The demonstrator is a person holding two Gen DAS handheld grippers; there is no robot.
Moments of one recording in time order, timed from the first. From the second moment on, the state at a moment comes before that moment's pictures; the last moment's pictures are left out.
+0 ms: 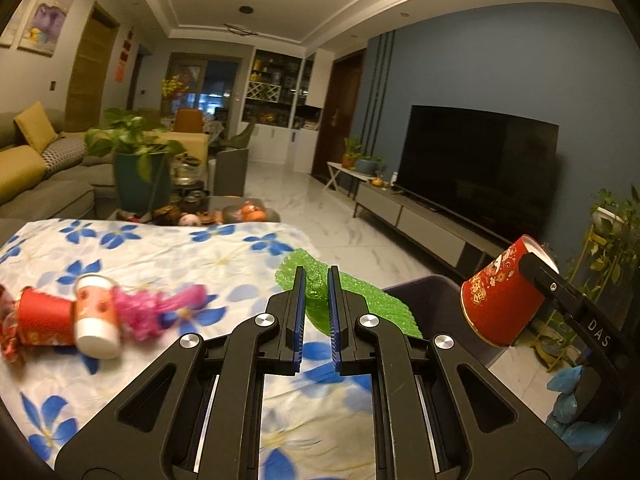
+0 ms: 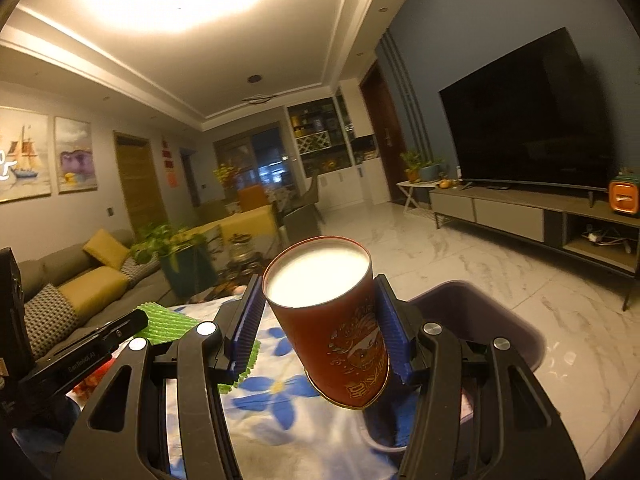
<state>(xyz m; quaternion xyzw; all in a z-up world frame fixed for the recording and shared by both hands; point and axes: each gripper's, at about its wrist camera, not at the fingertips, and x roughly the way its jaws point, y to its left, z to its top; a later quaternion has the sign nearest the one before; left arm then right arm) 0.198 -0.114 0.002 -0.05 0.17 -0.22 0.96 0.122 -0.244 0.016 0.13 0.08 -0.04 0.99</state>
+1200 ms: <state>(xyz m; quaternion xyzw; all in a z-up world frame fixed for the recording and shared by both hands) 0.243 -0.234 -0.028 -0.06 0.19 -0.30 0.93 0.150 -0.303 0.002 0.14 0.08 -0.12 0.98</state>
